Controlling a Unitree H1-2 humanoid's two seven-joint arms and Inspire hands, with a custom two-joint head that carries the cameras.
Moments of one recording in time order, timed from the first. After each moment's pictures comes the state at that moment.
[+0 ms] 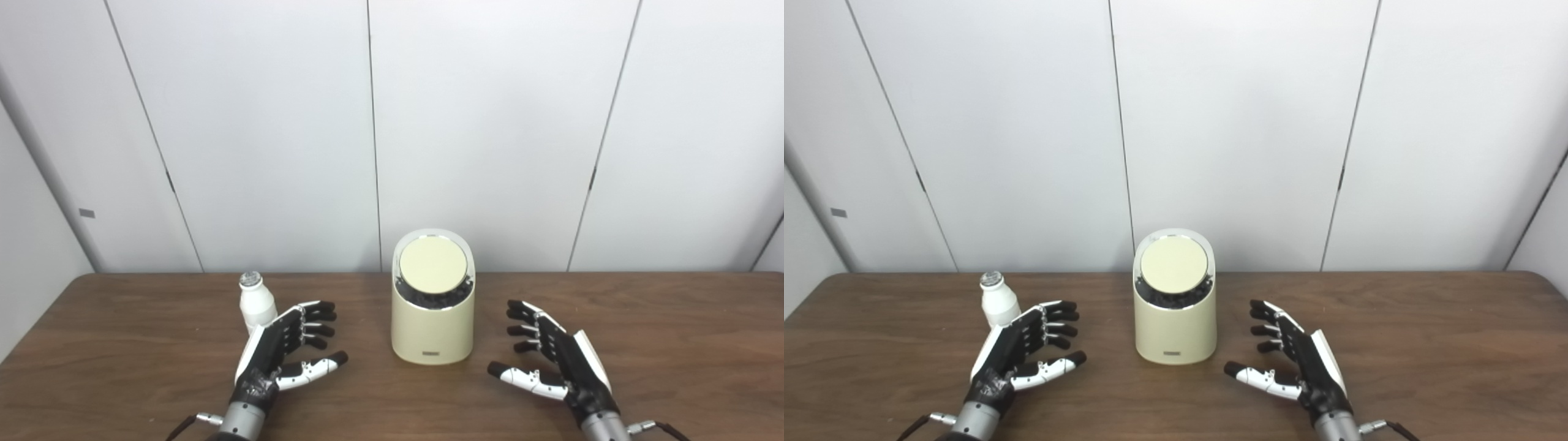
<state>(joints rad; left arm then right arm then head) -0.27 0.16 0.04 0.32 0.03 -0.29 -0.10 -0.27 -0.14 0.05 0.21 -0.23 -0.12 -0.03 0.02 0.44</state>
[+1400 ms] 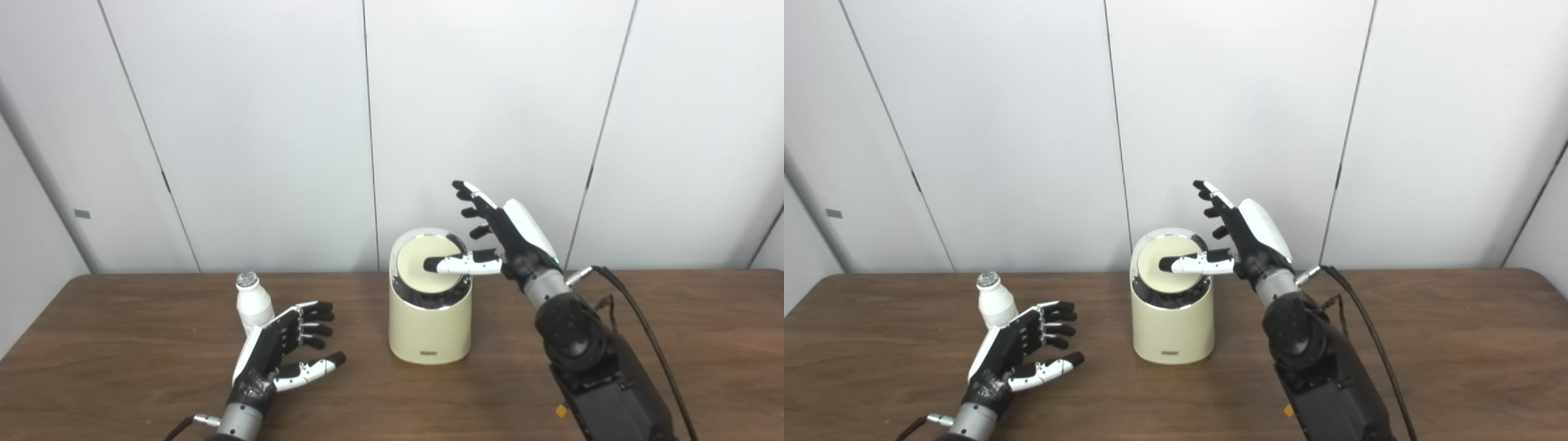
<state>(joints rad) -0.26 0.16 0.04 0.31 0.02 -0.28 -0.10 -0.69 -0.15 0.22 0.11 -0.51 0.29 0.06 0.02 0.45</state>
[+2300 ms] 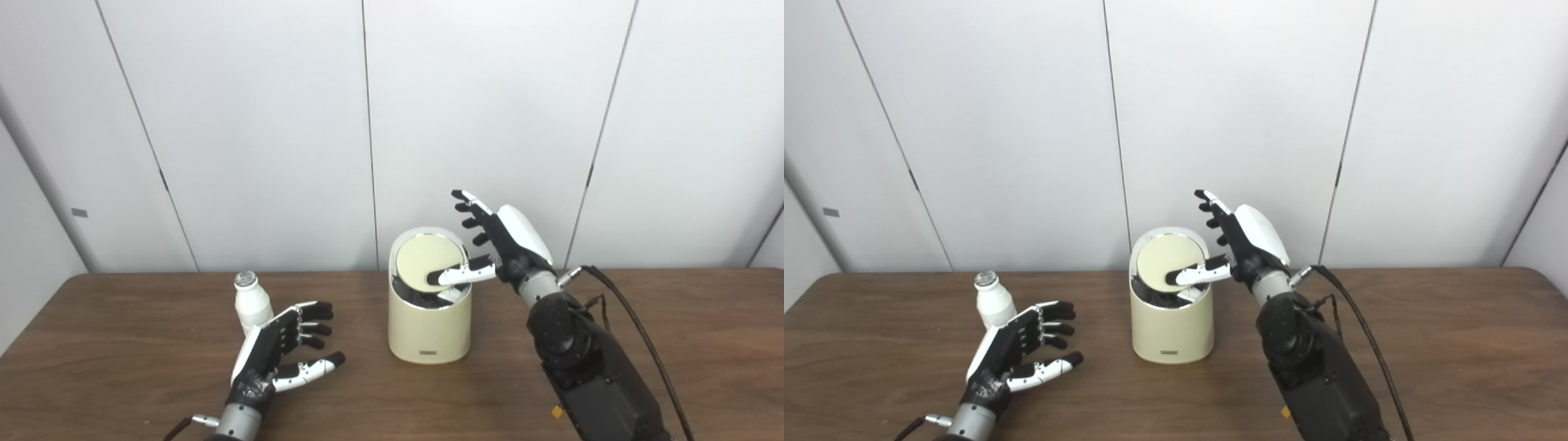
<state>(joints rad) -0.26 0.16 0.04 0.29 0.02 -0.27 -0.10 -0.70 -0.15 0.24 0.20 -0.57 0.27 0.03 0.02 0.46</state>
